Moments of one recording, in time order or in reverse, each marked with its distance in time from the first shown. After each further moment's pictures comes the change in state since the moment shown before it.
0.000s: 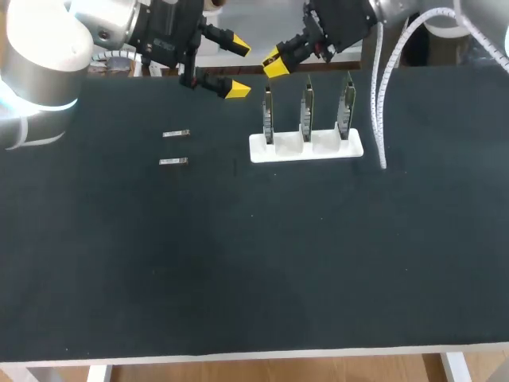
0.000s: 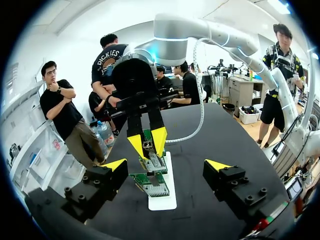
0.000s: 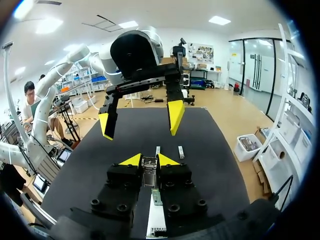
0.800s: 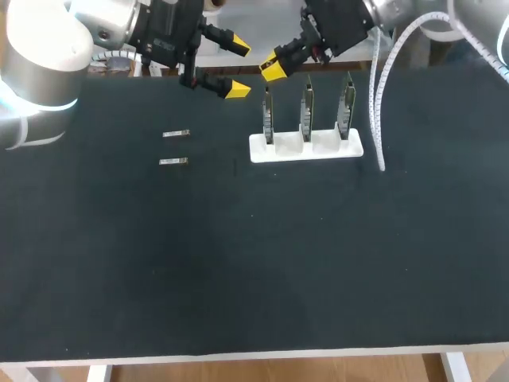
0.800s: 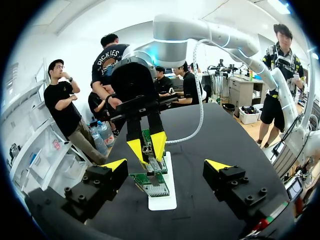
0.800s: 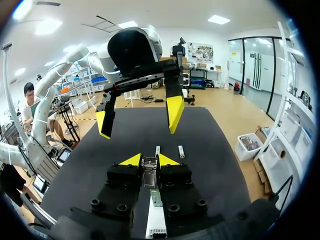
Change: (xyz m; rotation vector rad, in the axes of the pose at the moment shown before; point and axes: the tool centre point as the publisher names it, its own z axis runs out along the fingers) left arm 0.000 0.000 0.000 0.000 0.000 0.000; right arm 0.001 -0.003 0.005 -0.001 -0.003 -0.003
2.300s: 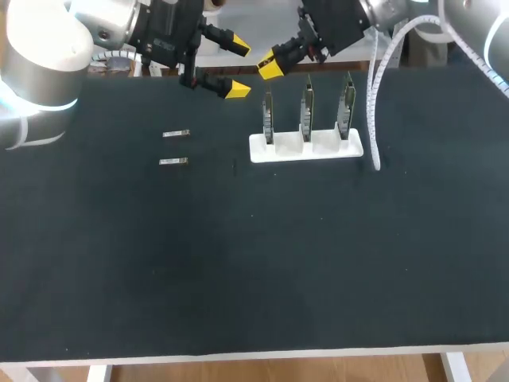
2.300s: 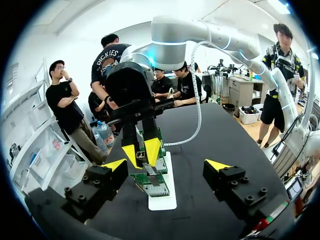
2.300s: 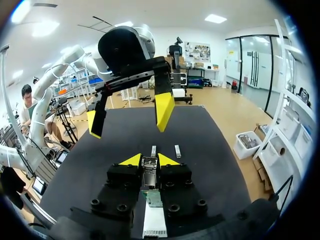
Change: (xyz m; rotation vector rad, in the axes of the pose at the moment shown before) left arm 0.000 0.000 0.000 0.000 0.000 0.000; right arm 0.004 -0.011 0.005 0.016 -0.001 0.026
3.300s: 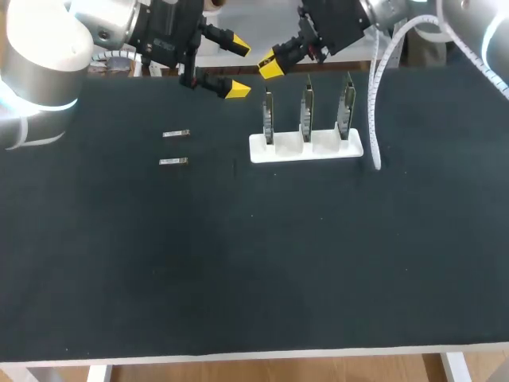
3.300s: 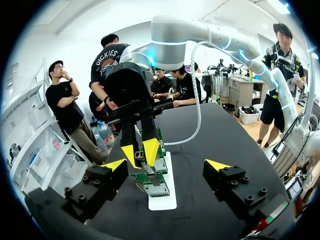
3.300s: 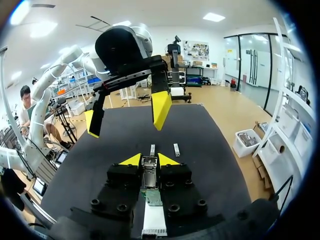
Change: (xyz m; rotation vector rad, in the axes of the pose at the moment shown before) left arm 0.000 0.000 0.000 0.000 0.000 0.000; right arm 0.001 -0.002 -0.001 0.007 0.010 0.011
